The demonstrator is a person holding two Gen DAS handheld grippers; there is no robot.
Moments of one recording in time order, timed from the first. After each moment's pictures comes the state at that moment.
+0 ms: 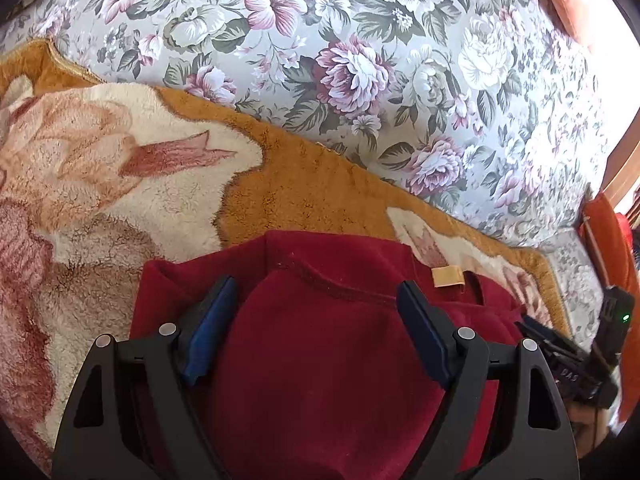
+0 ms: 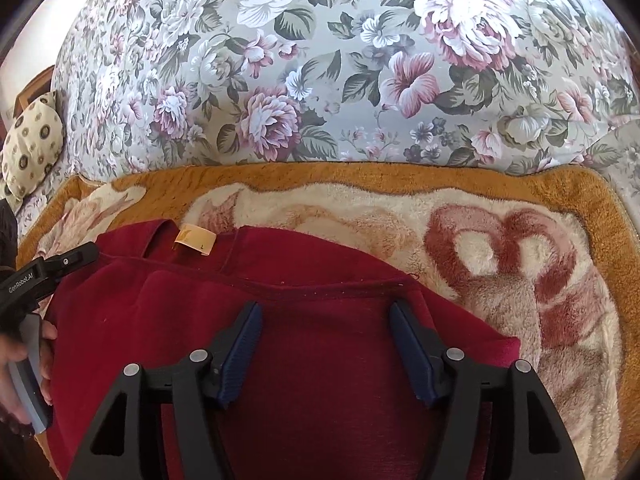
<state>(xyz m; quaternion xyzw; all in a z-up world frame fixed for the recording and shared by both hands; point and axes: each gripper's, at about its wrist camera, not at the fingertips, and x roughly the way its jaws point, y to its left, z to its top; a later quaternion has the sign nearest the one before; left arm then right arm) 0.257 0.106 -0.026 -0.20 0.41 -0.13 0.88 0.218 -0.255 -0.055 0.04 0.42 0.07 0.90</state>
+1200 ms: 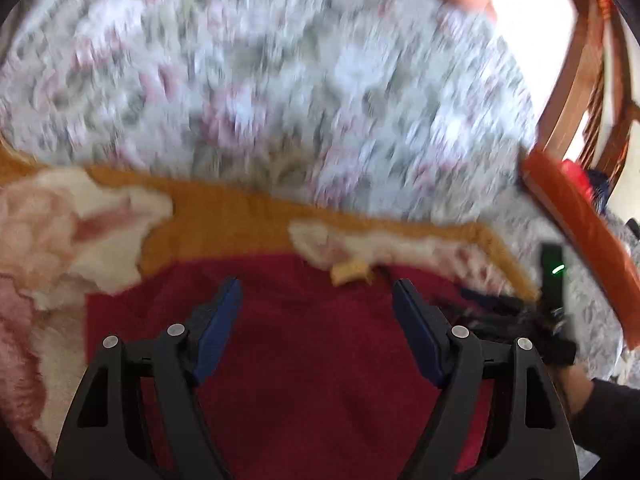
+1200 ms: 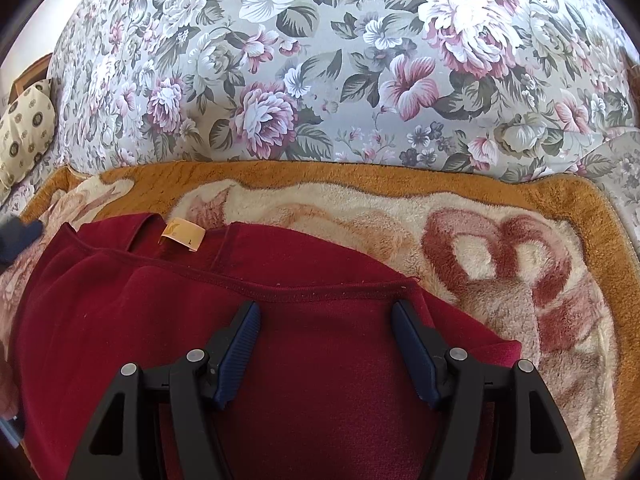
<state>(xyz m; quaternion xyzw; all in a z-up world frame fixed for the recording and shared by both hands) 0.228 0.059 0.009 -0.11 0.37 -0.21 0.90 0.218 -0.247 -0.062 0.01 0.40 0.05 0.91</state>
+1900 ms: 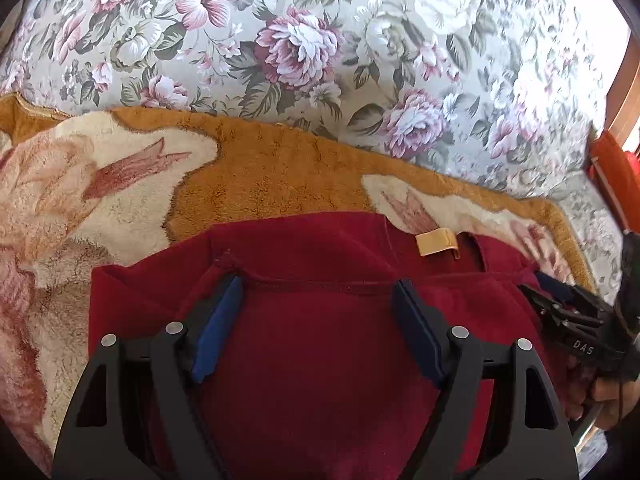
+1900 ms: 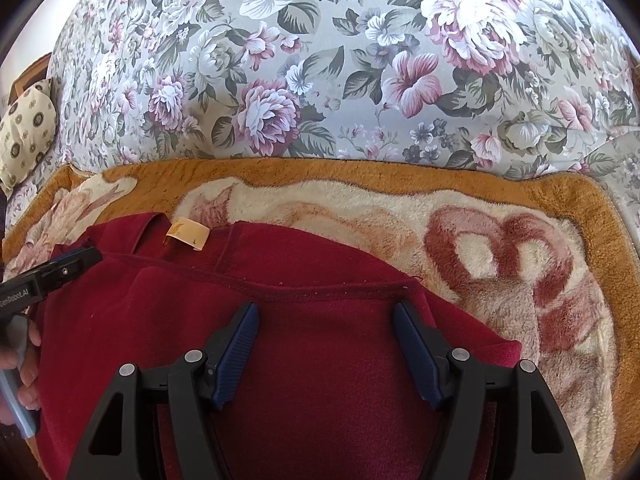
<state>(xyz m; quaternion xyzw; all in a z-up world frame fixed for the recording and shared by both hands) 0.262 0.060 -0.022 -0.08 0.45 -0.13 0.88 0.220 -0.246 -0.060 0.02 0.41 0.06 0.91</state>
